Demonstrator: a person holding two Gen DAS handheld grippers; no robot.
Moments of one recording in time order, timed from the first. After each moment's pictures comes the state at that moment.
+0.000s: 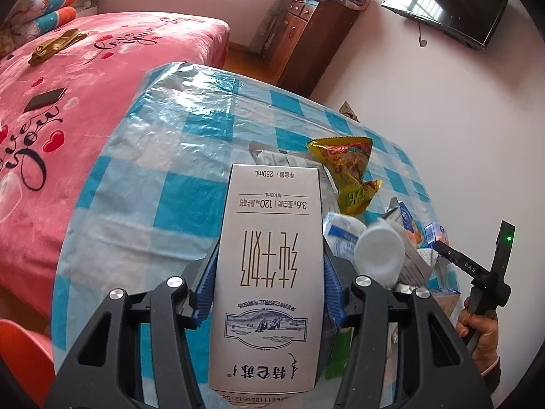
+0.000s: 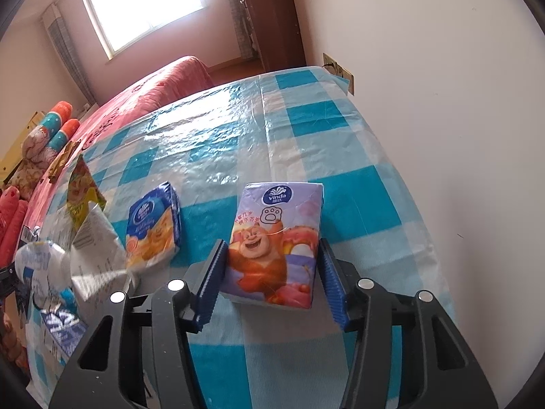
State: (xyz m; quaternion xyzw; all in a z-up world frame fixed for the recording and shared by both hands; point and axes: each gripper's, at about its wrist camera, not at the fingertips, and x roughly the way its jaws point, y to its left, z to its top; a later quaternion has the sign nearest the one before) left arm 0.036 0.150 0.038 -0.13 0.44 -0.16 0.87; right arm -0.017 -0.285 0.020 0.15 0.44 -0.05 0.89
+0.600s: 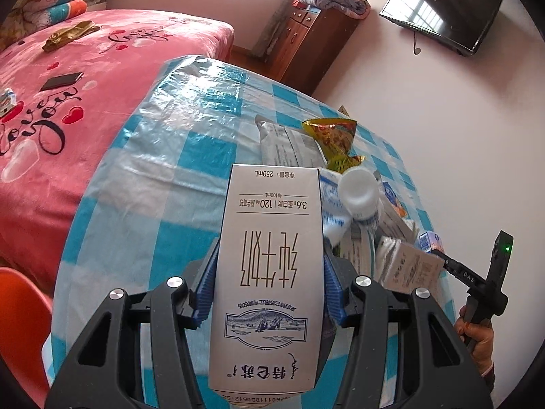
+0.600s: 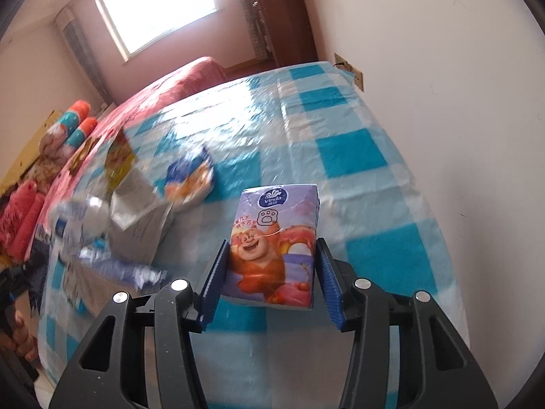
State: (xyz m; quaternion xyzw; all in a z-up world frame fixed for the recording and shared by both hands) left arm -0.034 0.167 0.038 -0.15 0.43 -0.16 0.88; right arm -0.085 -0.265 0.027 0.15 0.43 -0.01 0.89
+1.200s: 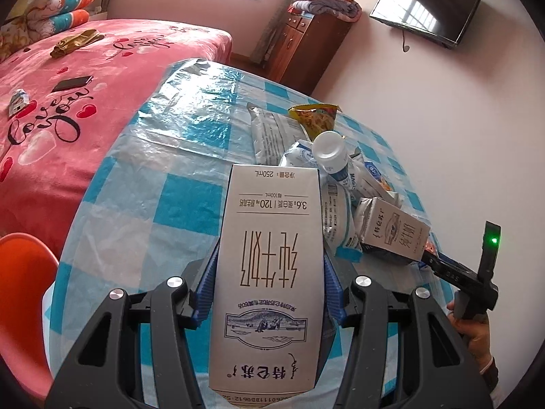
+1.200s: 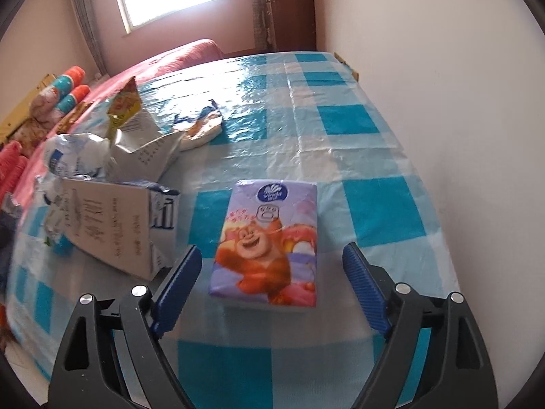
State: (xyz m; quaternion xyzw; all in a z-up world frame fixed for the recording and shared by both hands) left arm -0.094 0.164 0.044 -0.14 0.42 -0.15 0.88; right arm -0.111 -0.236 0.017 0.08 0.44 -0.05 0.89
